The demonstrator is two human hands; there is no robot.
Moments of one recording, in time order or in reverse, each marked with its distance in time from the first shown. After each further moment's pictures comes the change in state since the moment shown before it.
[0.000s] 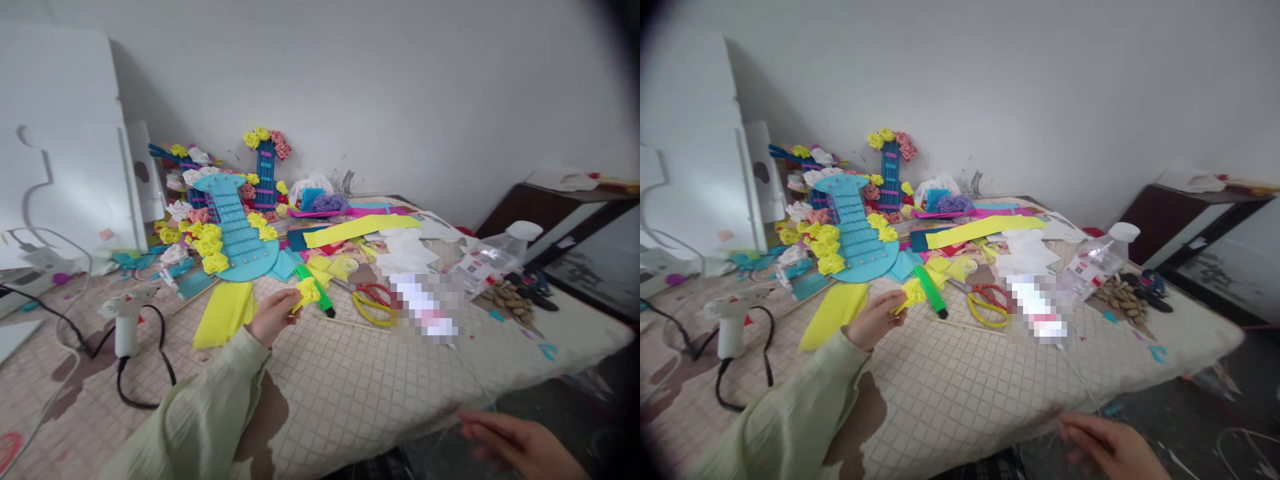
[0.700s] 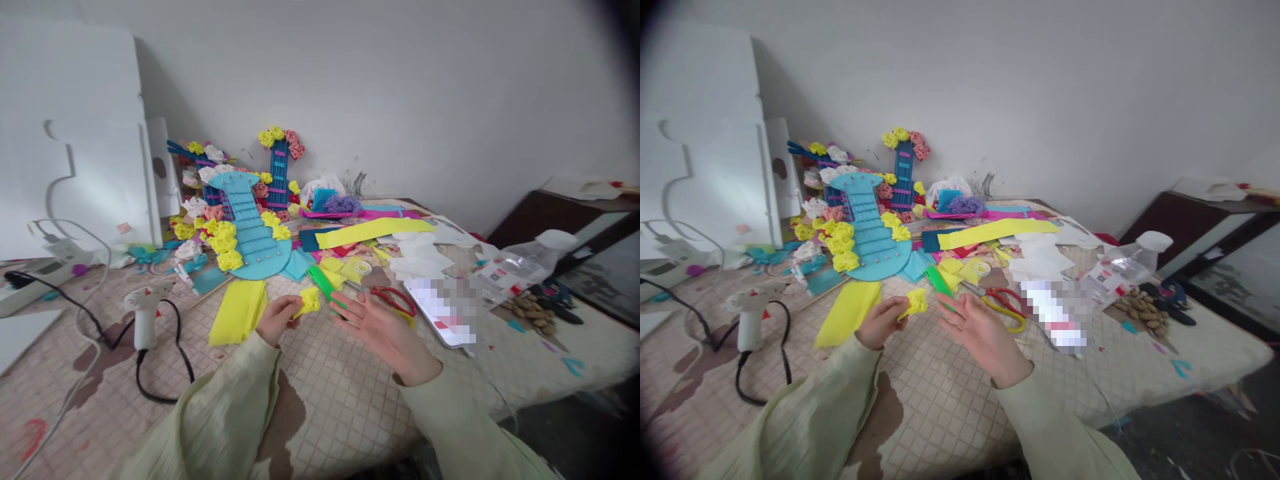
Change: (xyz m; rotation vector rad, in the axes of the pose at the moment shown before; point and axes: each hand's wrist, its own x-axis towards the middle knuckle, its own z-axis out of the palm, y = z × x) left_hand 0.004 -0.014 -0.029 0.268 0.036 0.168; right_hand 0.045 -0.189 0.143 0.960 -0.668 -0.238
